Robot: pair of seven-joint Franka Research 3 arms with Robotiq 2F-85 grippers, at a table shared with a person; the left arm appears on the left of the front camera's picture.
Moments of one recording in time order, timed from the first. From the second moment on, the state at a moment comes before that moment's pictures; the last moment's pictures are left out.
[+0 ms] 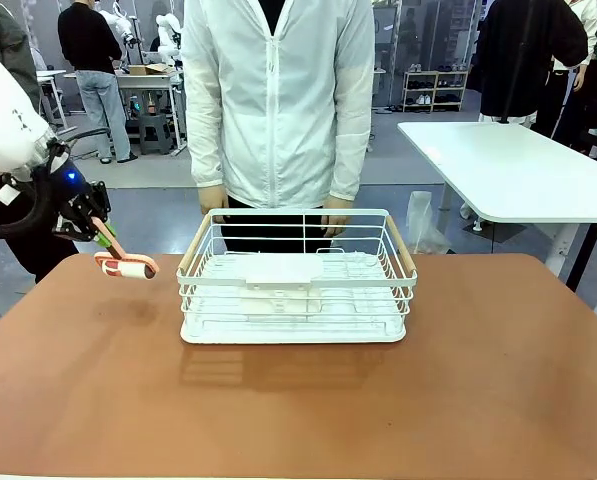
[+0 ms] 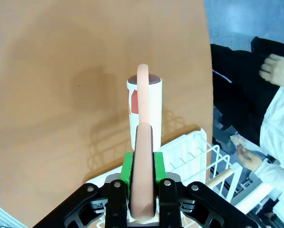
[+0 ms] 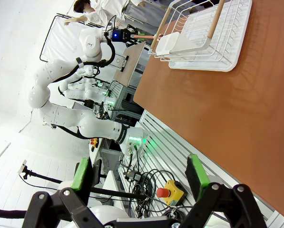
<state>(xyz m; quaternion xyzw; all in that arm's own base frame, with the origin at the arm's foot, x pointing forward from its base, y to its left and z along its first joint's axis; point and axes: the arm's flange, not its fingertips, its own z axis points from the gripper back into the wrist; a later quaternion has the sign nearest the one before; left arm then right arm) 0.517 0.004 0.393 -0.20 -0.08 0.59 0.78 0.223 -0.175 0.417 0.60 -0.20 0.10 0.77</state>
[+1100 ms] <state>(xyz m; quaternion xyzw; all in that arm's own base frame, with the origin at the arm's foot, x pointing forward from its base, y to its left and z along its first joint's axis) 0.510 0.005 0.359 -0.18 -0.08 0.60 0.78 0.223 -0.175 0.417 0.60 -0.20 0.10 0.77</state>
